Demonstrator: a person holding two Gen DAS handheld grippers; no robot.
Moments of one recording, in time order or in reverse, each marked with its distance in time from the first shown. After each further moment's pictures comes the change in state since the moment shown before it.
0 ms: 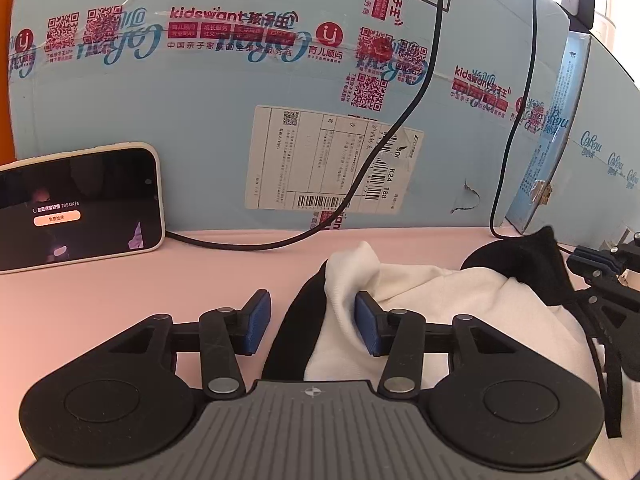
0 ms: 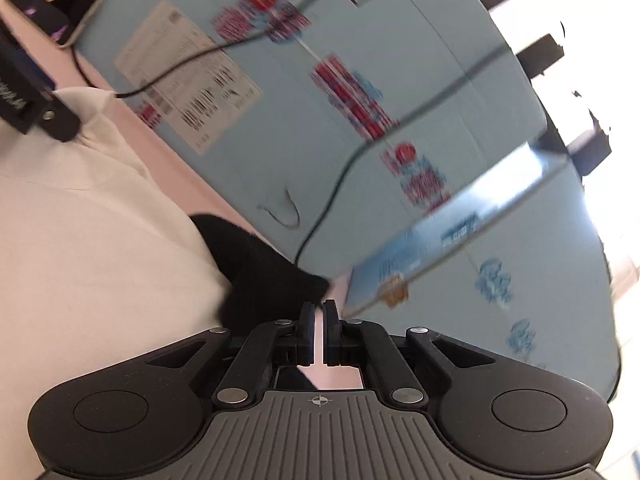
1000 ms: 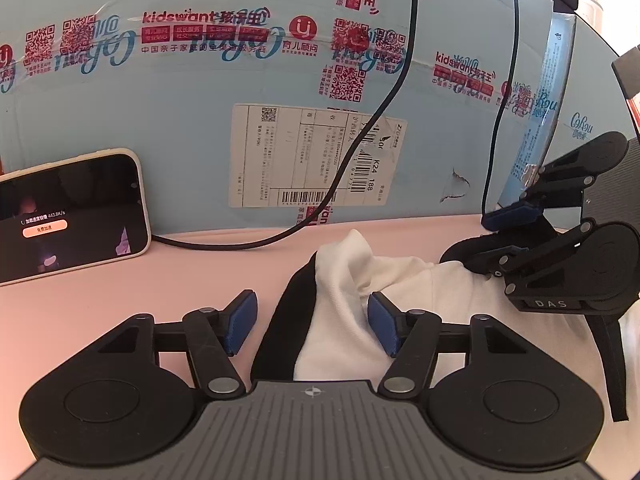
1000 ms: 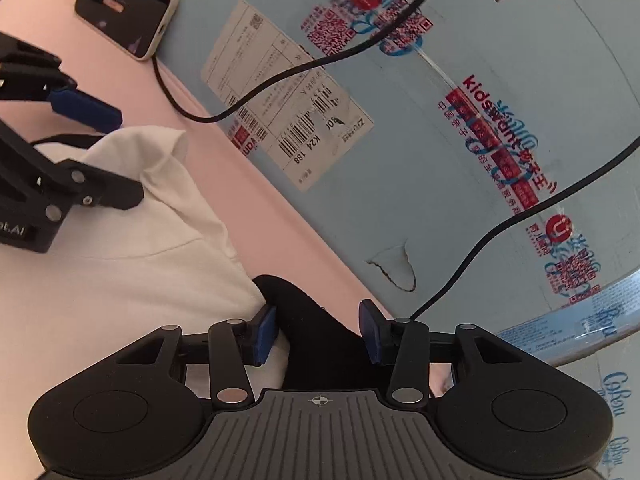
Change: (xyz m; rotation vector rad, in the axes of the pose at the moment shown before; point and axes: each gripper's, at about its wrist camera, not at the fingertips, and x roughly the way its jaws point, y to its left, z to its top) left arm 0.002 -0.007 -0.002 0.054 0.011 -0.008; right arm 0.029 0.003 0.048 -0.172 0.047 0.470
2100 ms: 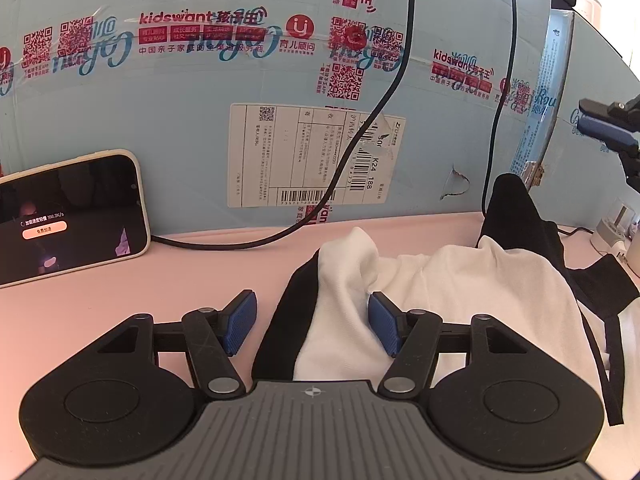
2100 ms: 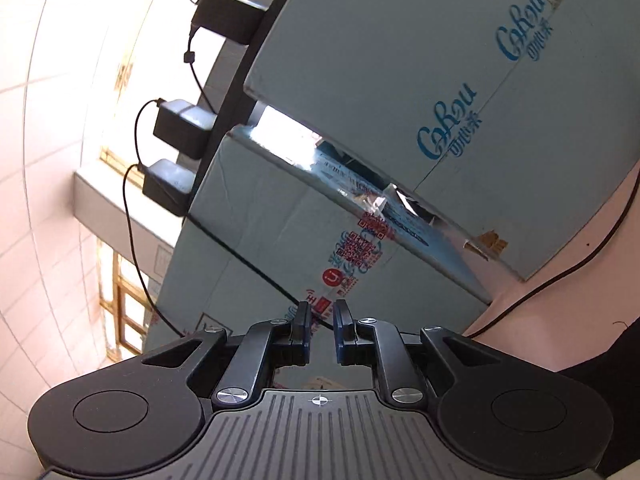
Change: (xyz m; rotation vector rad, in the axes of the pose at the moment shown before) left arm 0.000 -0.005 -0.001 0.006 0.000 0.007; right arm -0.072 -0.138 -0.144 1.503 -0.639 0.513
